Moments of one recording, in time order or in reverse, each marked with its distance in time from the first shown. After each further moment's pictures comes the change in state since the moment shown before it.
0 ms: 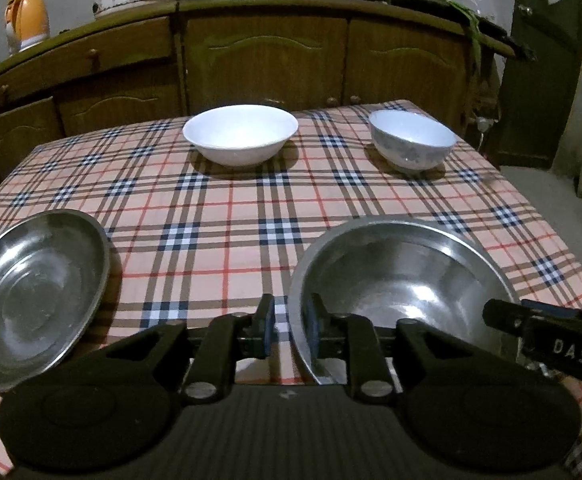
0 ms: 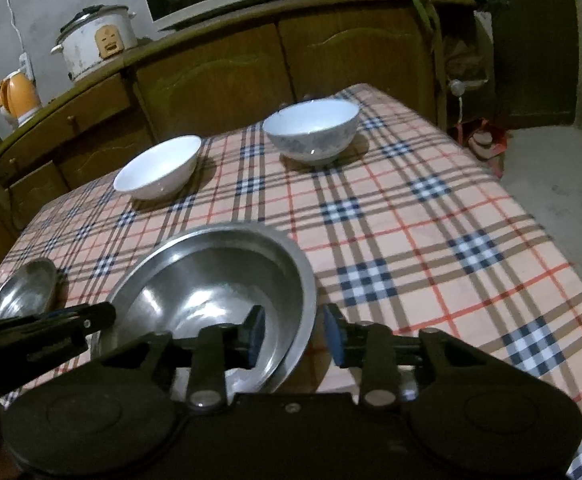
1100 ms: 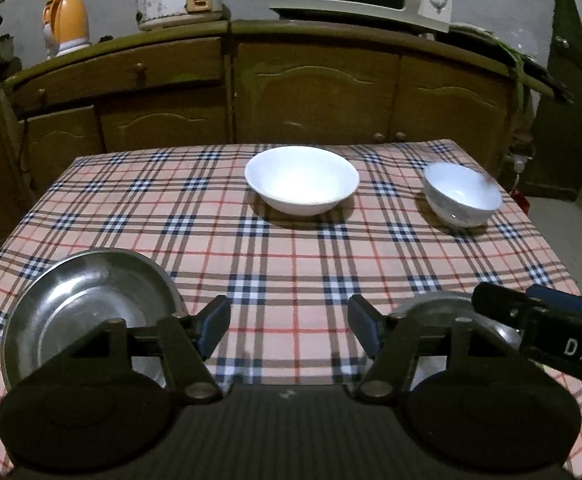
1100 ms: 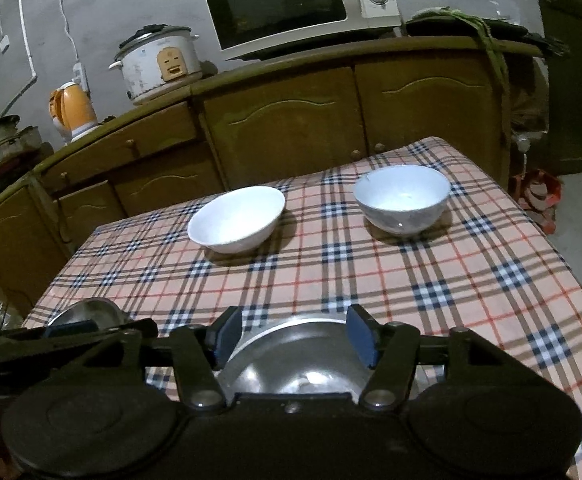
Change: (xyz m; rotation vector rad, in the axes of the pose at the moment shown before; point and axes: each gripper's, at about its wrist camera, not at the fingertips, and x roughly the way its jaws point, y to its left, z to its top) left arm -0.012 0.046 0.045 -0.070 -0.025 0.068; right arm 0.000 0.062 0.056 -0.083 -0.067 0.139
